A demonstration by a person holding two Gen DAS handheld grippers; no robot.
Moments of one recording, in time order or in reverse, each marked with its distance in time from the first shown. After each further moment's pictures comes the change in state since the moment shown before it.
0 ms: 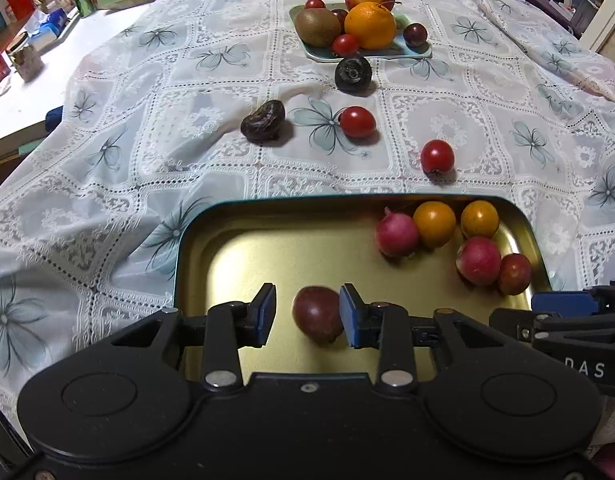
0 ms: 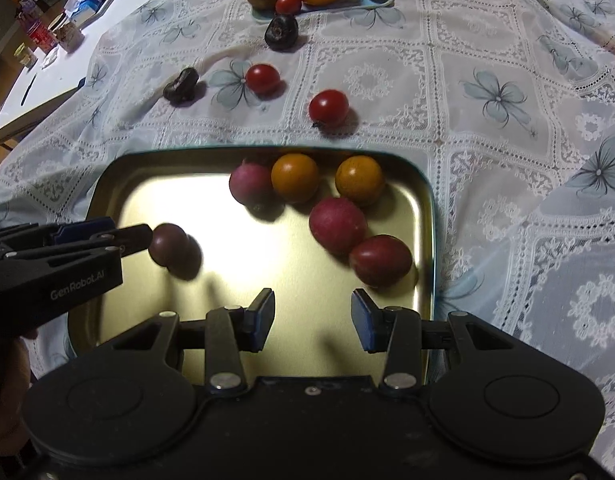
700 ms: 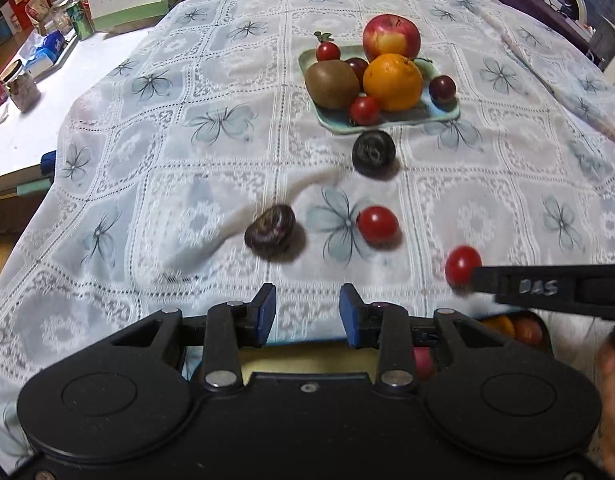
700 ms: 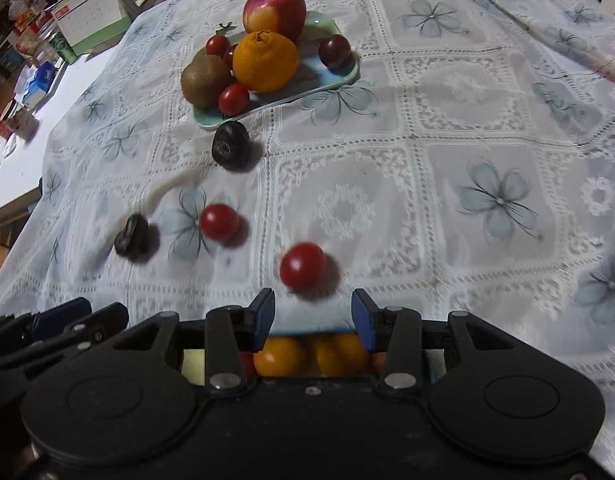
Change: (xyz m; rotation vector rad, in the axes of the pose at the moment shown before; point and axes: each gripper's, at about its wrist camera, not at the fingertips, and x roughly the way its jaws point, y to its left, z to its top) left arm 0.026 0.004 0.086 -0.014 -0.031 0.029; right arm 0.035 -0.016 0.116 0.167 -0.074 -0.030
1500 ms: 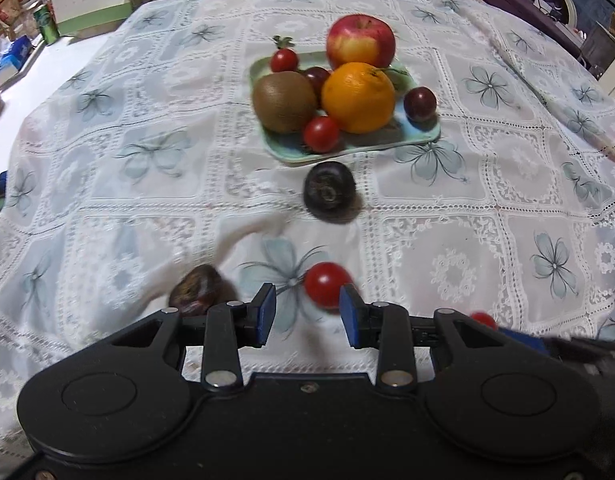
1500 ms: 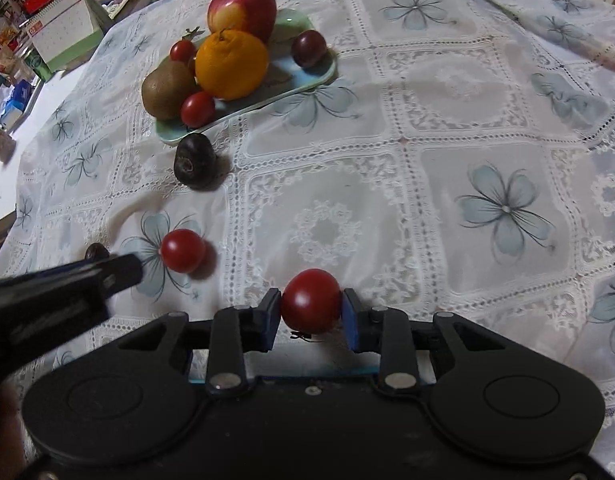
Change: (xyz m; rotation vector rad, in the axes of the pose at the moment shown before) left arm 0.048 -0.036 0.038 0.001 0.000 -0.061; right arm 0.030 -0.012 0.006 0.052 -0.039 -0.038
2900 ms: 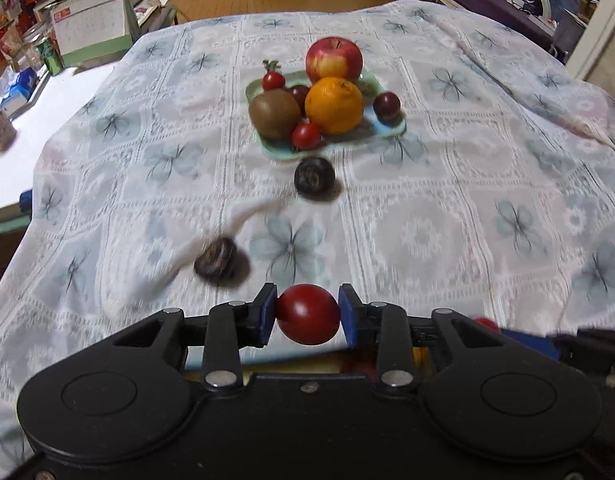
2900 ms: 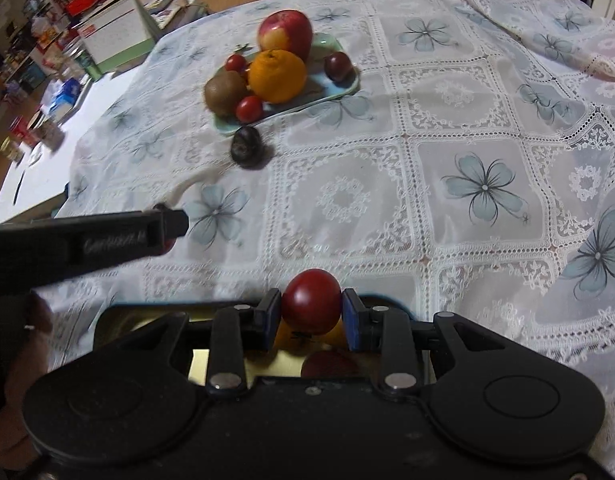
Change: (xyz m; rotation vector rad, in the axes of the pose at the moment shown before) left arm -0.069 -0.004 -0.040 0.075 -0.048 0.011; right arm -0.072 -0.006 -0.046 -0.071 -0.057 0.106
